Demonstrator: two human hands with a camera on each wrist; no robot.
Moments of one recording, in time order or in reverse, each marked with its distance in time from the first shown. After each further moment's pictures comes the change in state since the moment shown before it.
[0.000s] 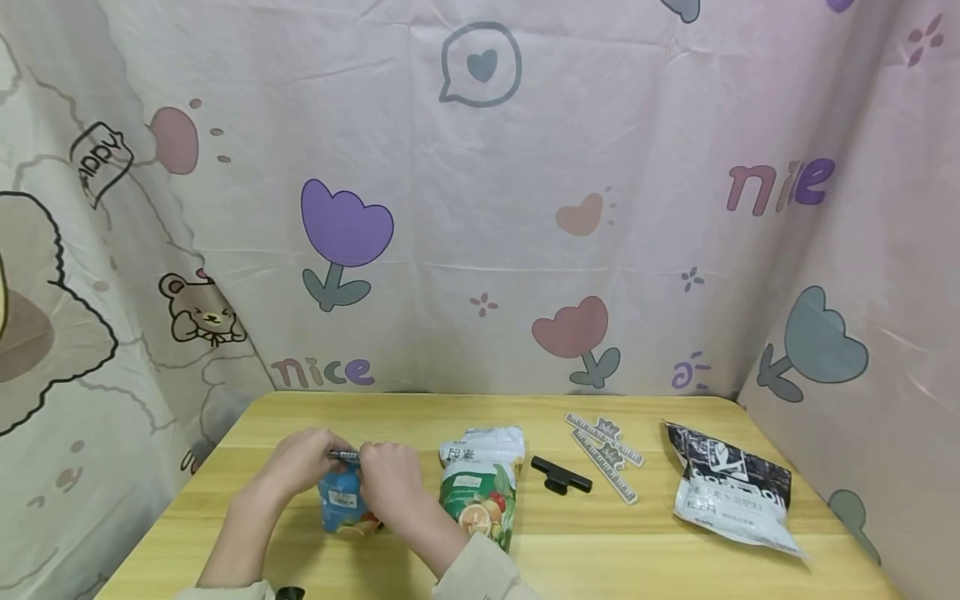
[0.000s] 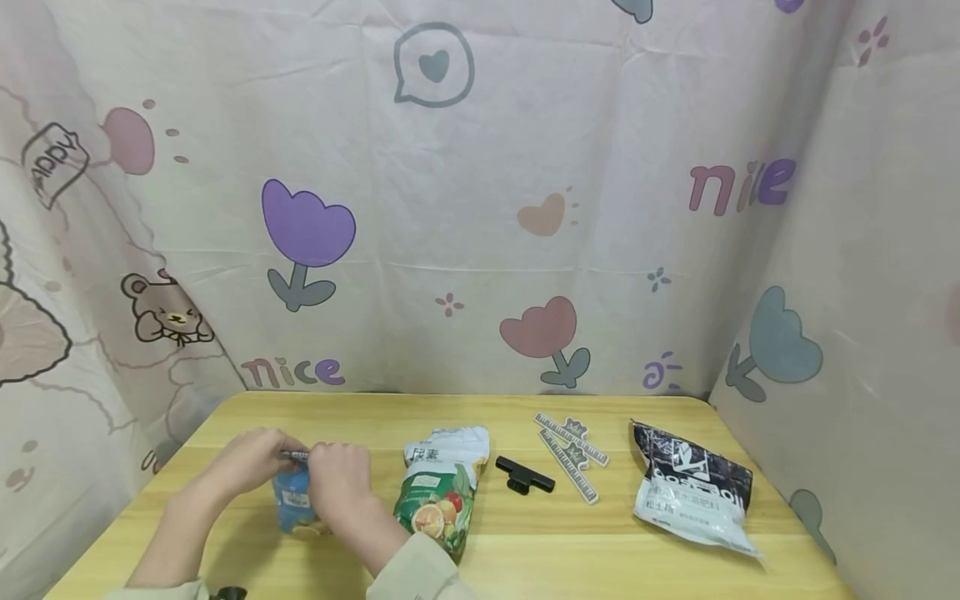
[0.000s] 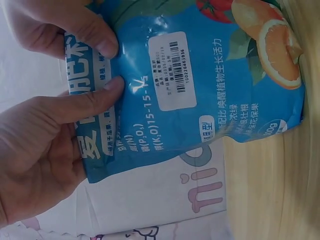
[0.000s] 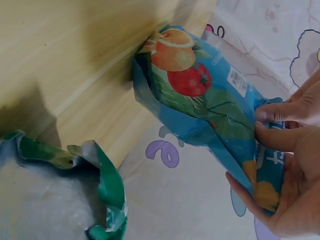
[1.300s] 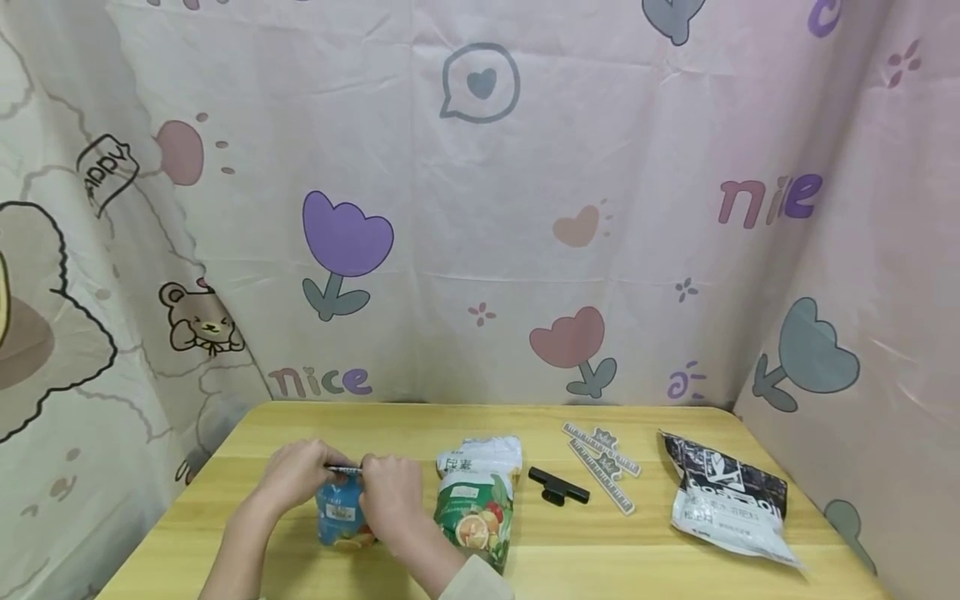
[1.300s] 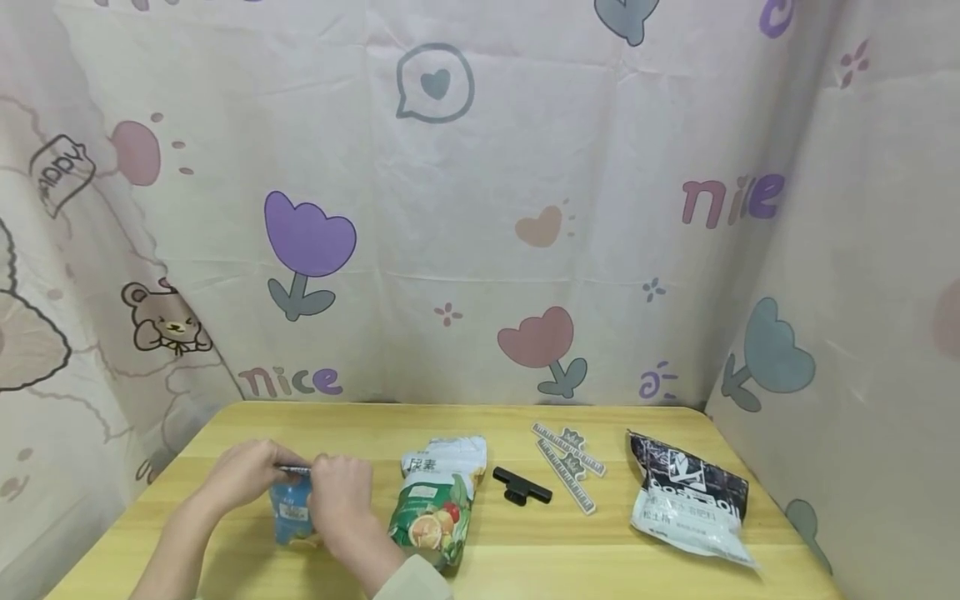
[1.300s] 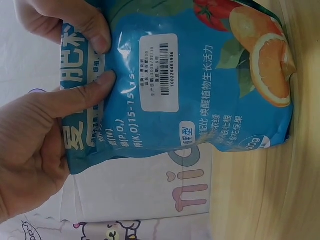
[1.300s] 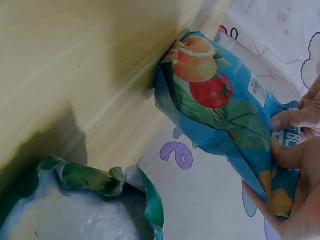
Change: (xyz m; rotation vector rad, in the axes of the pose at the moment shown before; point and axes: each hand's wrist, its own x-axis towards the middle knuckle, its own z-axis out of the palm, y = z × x) left_hand -0.003 -0.005 0.007 -0.035 0.065 -0.073; right_hand -0.006 -0.001 0.013 0.018 0.137 0.070
